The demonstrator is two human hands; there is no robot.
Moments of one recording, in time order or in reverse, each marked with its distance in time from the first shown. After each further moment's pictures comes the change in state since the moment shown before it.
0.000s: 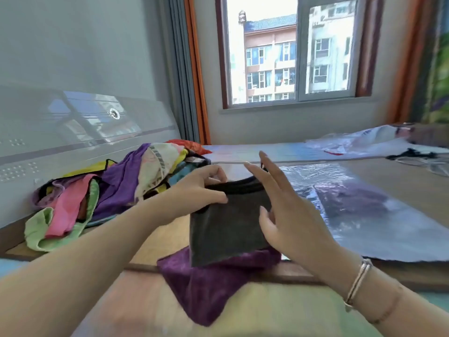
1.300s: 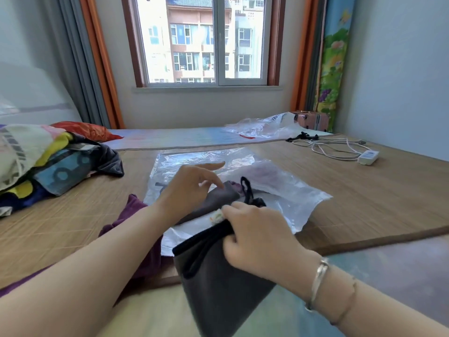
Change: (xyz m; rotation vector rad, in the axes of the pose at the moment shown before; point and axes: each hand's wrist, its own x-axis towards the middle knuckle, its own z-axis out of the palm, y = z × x) left_hand 0.130 0.020 0.190 0.059 0.098 0.556; right_hand -0.073 0.107 -0.048 -0.389 -0.164 0.158
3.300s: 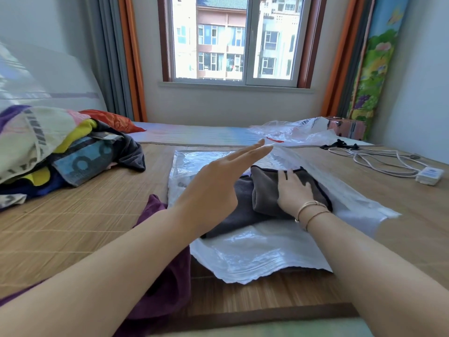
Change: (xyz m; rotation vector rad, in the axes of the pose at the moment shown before) left_hand 0.008 -0.034 -0.019 0.087 0.033 0.135; right_hand 0.158 0.137 0.152 -0.179 -0.322 0.497
